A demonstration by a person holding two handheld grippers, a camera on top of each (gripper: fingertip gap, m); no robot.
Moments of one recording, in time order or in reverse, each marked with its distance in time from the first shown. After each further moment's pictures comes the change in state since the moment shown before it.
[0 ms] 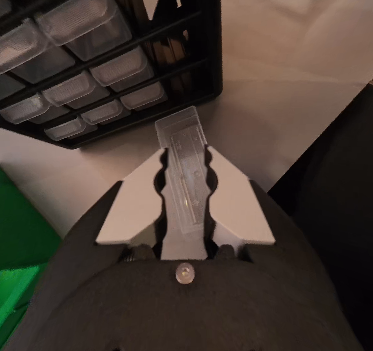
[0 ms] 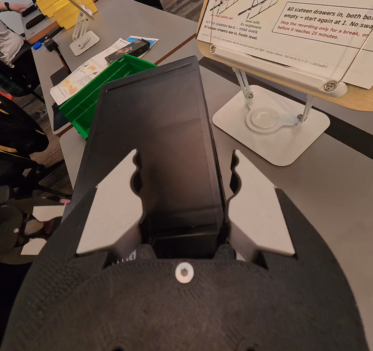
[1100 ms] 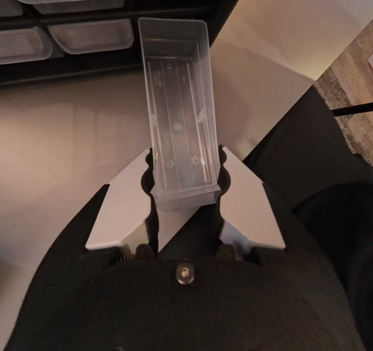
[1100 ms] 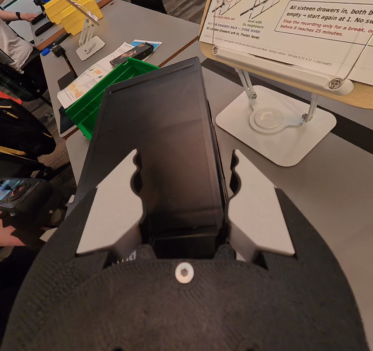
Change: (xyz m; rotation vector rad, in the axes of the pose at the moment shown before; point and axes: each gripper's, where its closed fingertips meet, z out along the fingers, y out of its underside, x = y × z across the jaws) left arm 0.018 0.021 0.012 -0.335 0.367 -0.276; right arm -0.002 0.000 0.000 0.011 -0.020 0.018
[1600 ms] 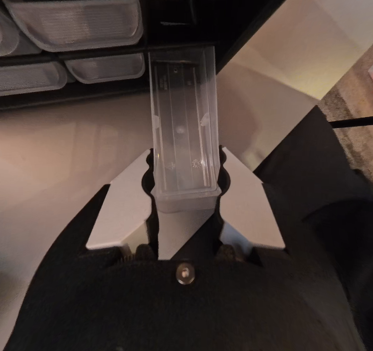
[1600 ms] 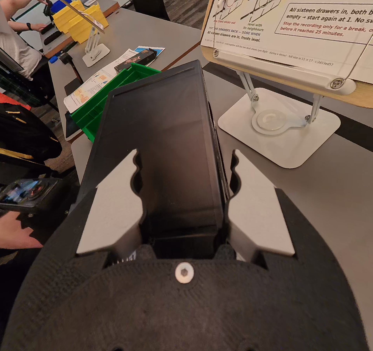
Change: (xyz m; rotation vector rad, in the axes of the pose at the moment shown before) left arm -0.007 -0.021 0.009 0.010 -0.016 -0.022; right arm 0.000 -0.001 -0.001 0.022 -0.018 0.016
